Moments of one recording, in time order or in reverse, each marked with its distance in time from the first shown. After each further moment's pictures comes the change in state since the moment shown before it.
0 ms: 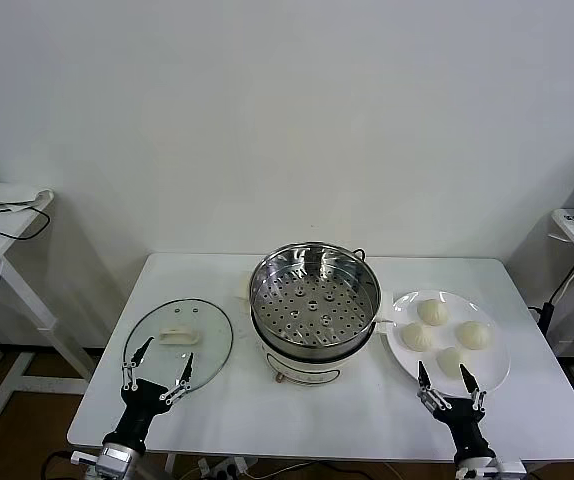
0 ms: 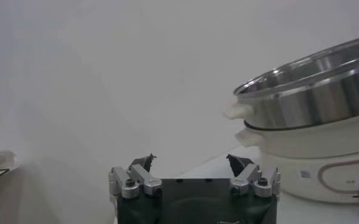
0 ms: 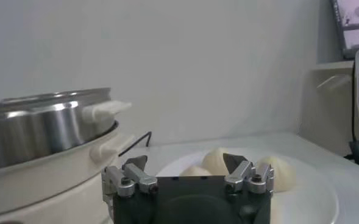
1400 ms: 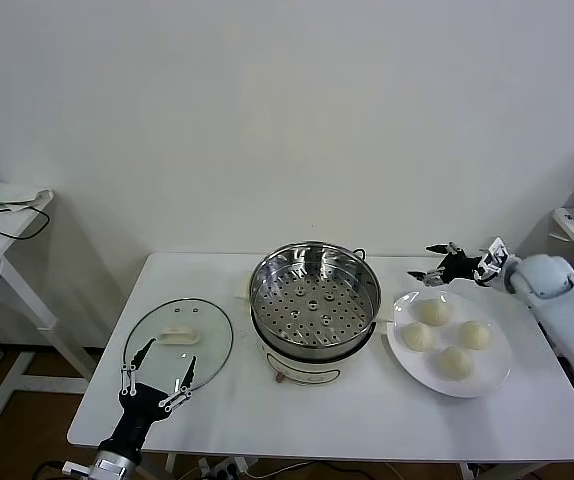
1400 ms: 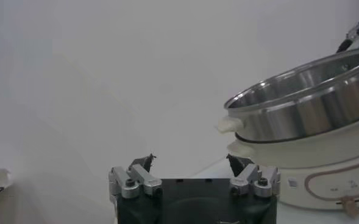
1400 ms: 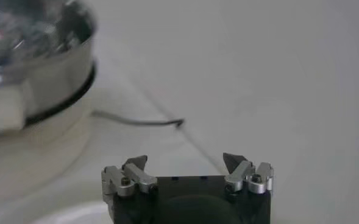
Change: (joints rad) left arm 0.058 -0.004 -0.033 -0.074 0.014 -0.016 0.031; right arm 1.507 -0.395 -1.006 -0.923 -0.259 -0.314 -1.091
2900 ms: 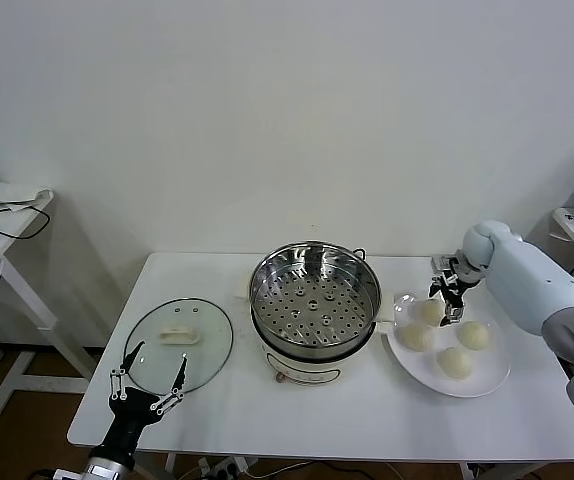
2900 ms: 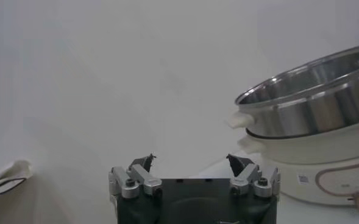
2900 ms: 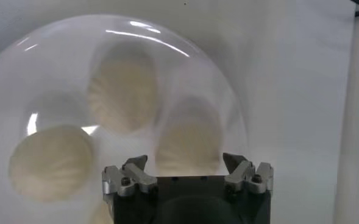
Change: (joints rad) left arm 0.036 -0.018 -0.018 -0.029 0.009 0.017 -0.029; right arm 0.137 0.285 -0.202 -0.373 -0.579 0.179 -0.225
